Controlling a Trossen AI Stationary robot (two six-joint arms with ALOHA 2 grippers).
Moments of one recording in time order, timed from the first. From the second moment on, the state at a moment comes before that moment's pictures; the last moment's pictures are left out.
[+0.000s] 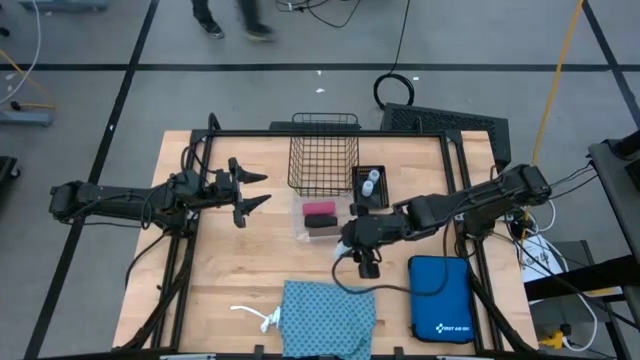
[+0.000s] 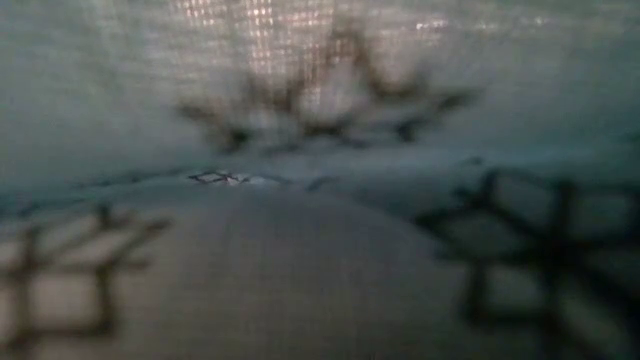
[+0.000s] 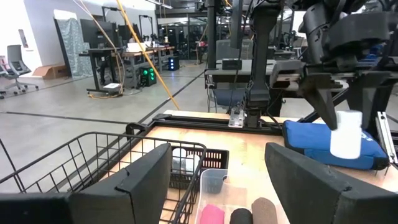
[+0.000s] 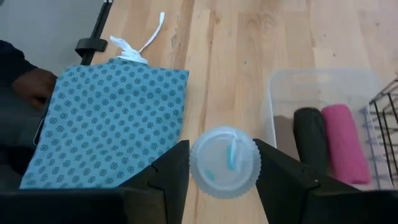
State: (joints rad) left arm 0.07 0.67 0.34 0.36 -0.11 0.02; right arm 0.28 1.54 1.35 -0.58 0.06 0.18
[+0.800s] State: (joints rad) left arm 0.07 0.67 0.34 0.36 -0.11 0.02; right arm 0.13 1.52 1.35 -0.81 0.06 0.20
